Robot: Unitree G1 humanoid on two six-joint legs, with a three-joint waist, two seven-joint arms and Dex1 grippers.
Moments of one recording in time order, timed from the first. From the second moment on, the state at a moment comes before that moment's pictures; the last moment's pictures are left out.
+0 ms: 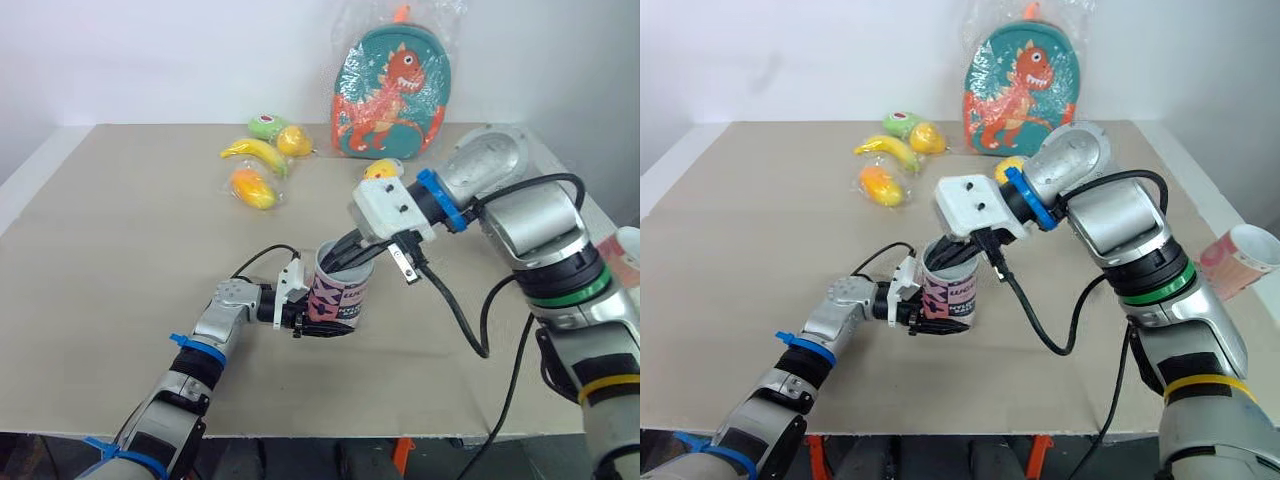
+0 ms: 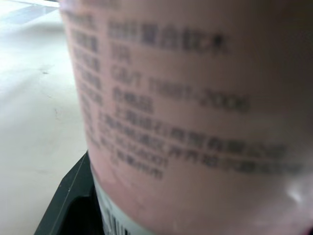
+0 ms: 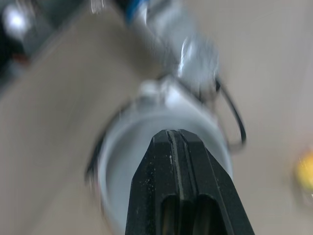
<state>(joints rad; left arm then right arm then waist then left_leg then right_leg) -0.60 0.17 -0.22 0.54 -0.25 -0.03 -1.36 -1.10 -0.71 0.39 -0.08 0.28 0.41 1.56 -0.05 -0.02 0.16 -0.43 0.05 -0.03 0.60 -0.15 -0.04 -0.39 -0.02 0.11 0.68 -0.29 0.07</state>
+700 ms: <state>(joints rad) -0.63 0.18 -0.22 0.55 -0.26 -0.04 -1.41 -0.33 -0.88 -0.26 -0.55 0.61 0.72 1.12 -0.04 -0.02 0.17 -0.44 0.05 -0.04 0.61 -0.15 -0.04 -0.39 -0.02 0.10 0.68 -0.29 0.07</state>
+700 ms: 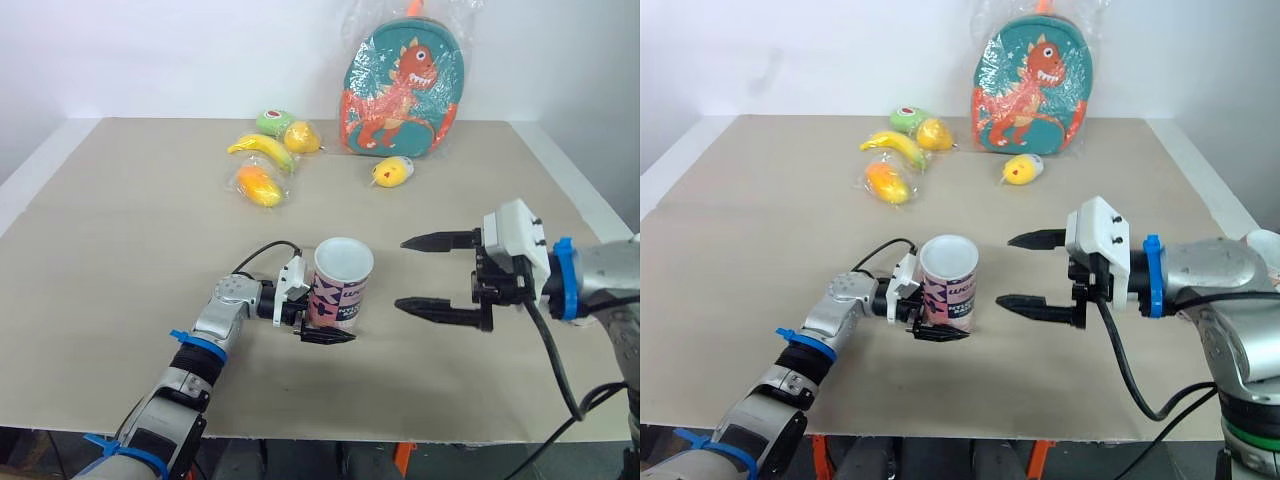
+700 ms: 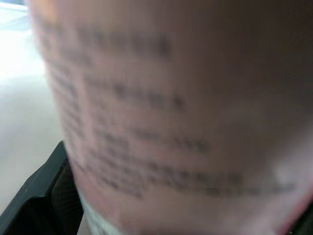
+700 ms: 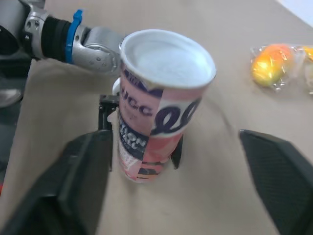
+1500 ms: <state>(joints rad) -0.38 0.64 -0.02 0.13 -0.45 0.14 -1.51 -0.14 -0.77 -0.03 -0.49 0.52 0.58 0.96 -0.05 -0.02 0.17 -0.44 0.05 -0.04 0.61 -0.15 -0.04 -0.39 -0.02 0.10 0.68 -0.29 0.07</state>
